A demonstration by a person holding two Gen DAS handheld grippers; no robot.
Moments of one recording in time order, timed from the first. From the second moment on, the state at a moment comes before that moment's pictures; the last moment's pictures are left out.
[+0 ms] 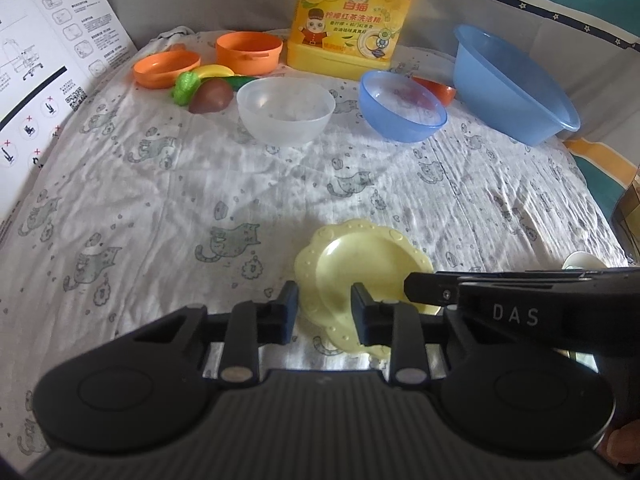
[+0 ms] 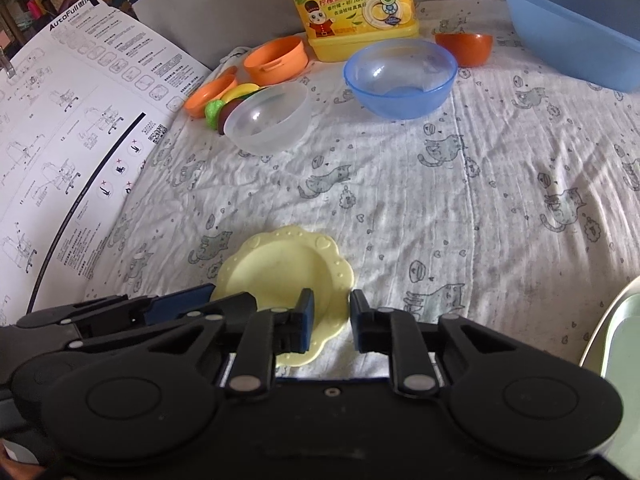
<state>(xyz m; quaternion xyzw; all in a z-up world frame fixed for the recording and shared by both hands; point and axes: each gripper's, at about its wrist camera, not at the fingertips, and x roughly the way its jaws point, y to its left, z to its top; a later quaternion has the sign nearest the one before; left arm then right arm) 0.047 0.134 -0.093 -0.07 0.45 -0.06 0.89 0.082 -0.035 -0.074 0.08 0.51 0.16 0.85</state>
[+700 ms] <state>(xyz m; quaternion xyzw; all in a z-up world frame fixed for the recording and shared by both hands) 0.030 0.085 -0.043 -0.05 0.43 -0.09 0.90 0.048 -0.083 -0.018 0.10 0.45 0.14 0.88</state>
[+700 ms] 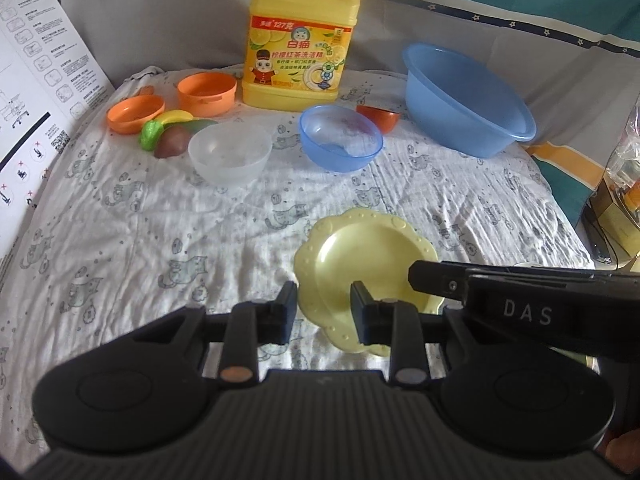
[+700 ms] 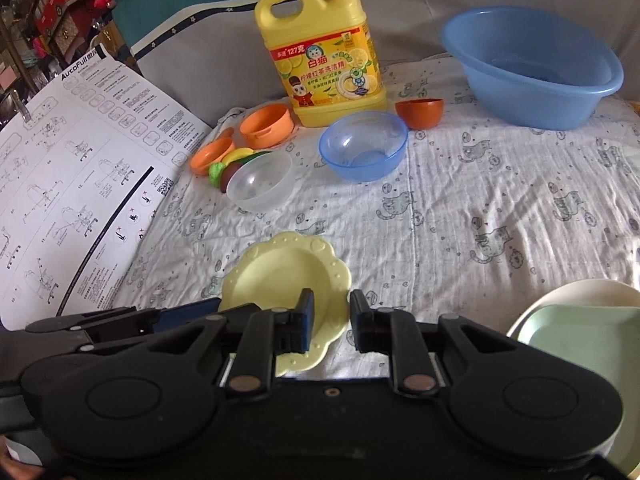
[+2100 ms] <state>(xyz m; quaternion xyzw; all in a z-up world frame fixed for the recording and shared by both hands) 0.018 -0.130 -0.079 0.05 0.51 -0.21 0.83 -0.049 -0.293 -0.056 0.20 0.45 0.00 0.87</state>
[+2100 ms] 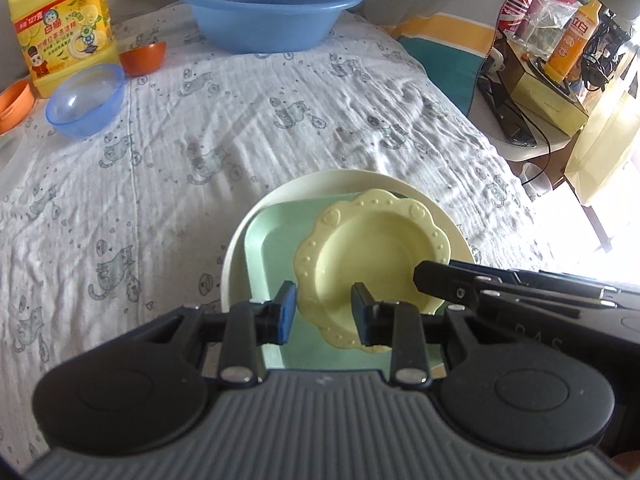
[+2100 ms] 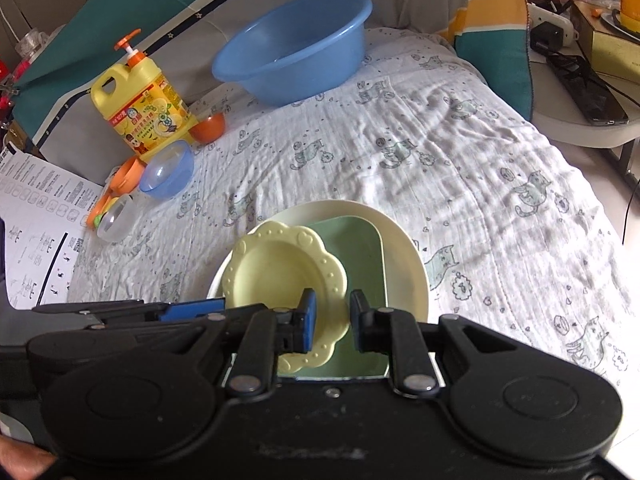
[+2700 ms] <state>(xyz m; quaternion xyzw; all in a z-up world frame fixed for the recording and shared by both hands) 0.028 -0.119 -0.082 0.07 0.50 -0.17 0.85 -0.041 -0.291 -0.067 0.20 0.44 -0.01 0.87</state>
